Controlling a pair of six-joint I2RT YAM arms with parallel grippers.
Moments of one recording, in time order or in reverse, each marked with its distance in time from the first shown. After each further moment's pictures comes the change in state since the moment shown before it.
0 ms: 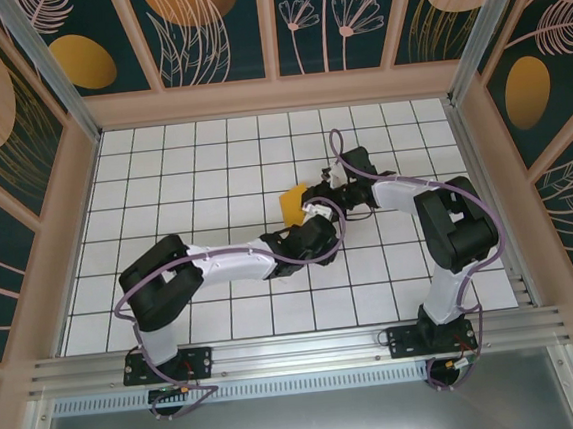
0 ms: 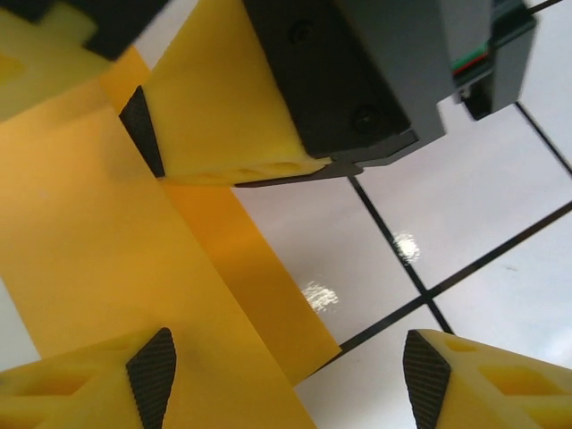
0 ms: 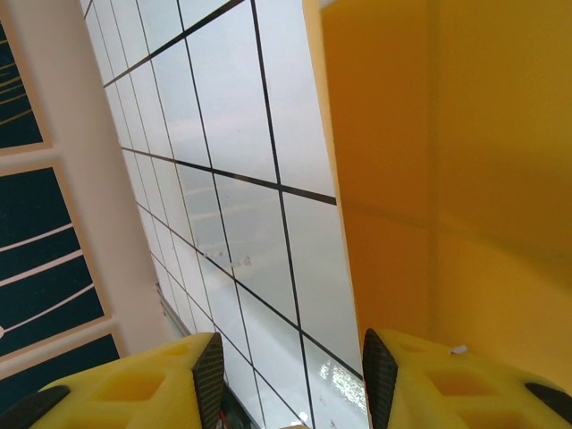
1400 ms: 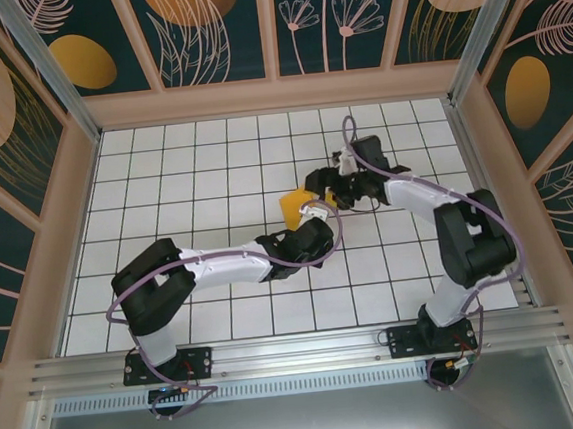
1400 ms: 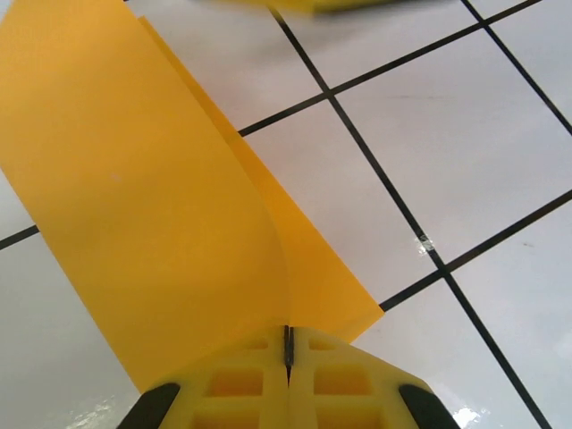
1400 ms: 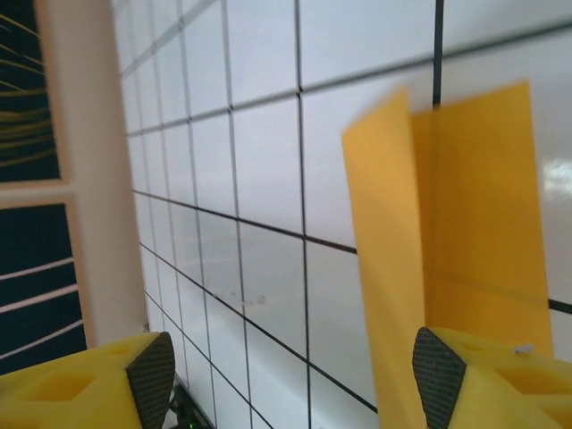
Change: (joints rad) left arm -0.005 -0.050 -0.035 -0.022 0.000 0.002; right arm -0.053 -0.163 -0.010 -0.004 0.107 -0.038
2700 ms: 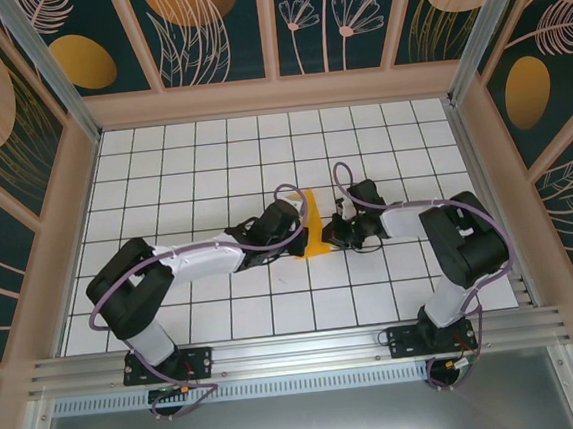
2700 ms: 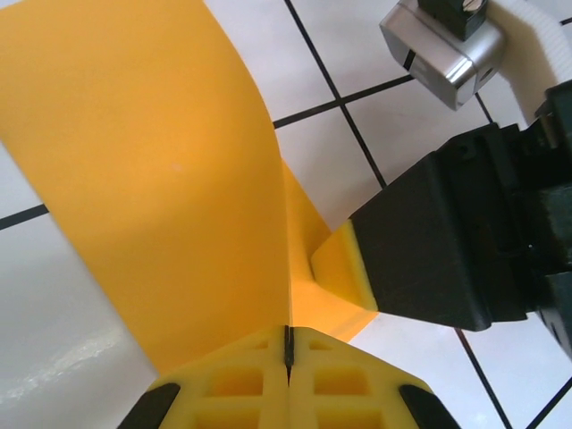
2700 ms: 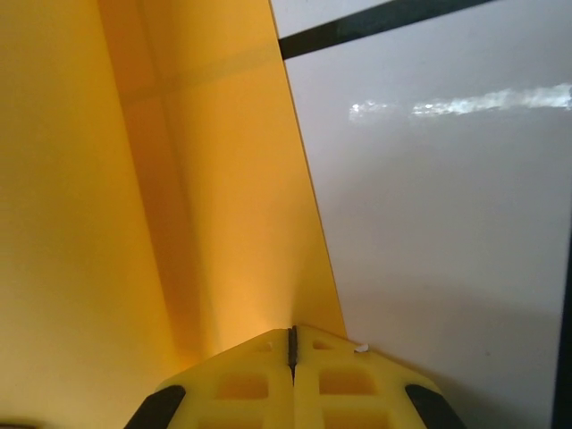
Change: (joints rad) left arm 0.192 -0.108 -0.136 0.111 0.333 -0.027; right arm 0.087 0.048 -0.305 0.108 0.112 -0.020
